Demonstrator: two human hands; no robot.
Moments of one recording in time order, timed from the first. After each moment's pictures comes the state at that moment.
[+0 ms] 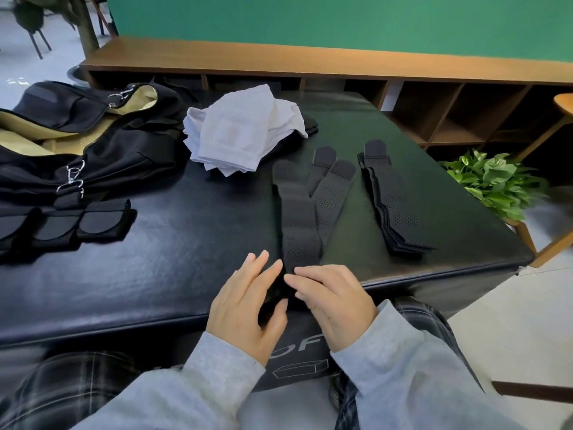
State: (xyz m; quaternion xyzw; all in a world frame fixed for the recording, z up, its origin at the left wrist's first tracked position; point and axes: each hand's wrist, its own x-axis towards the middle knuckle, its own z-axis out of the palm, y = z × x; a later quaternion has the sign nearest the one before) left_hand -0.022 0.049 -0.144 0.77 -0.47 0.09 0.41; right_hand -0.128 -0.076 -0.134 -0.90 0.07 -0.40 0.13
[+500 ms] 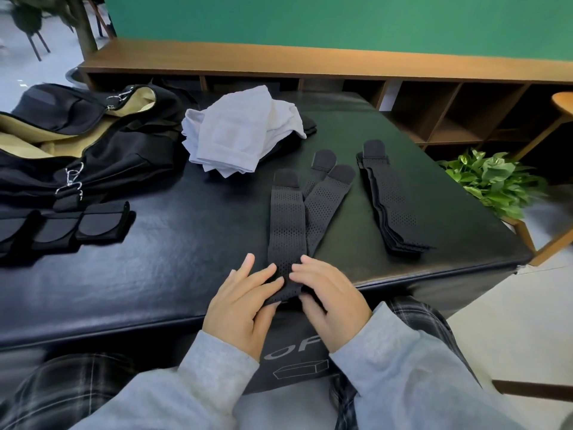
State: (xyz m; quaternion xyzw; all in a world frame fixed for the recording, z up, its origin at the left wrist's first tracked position) left_hand -0.007 0.050 -0.155 0.73 -0.52 0.11 0.43; right_hand -0.121 -0.078 -0.138 -0.90 0.09 -0.38 0.21
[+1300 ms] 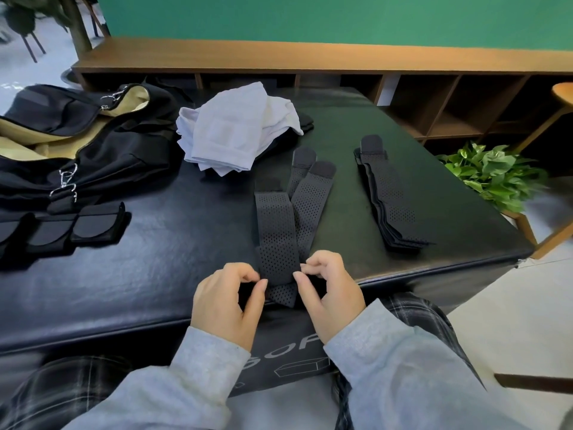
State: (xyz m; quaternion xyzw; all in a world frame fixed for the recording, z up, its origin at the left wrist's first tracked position) left_hand -0.011 0.049 -0.127 0.78 -0.41 0.08 0.48; right_hand -0.114 -0.068 -0.132 -0.83 0.26 -0.36 0.34
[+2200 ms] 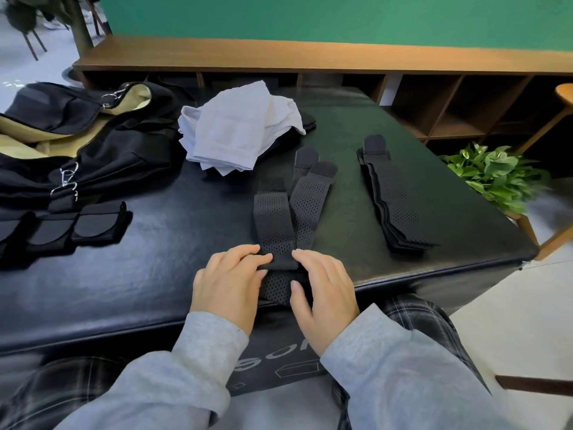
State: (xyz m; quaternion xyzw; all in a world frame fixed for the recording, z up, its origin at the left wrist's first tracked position) left_hand 0.009 0.037 -0.131 0.84 -0.43 0.13 0.31; right_hand -0.104 -0.066 -0.145 -0.88 0.22 -0.37 0.18
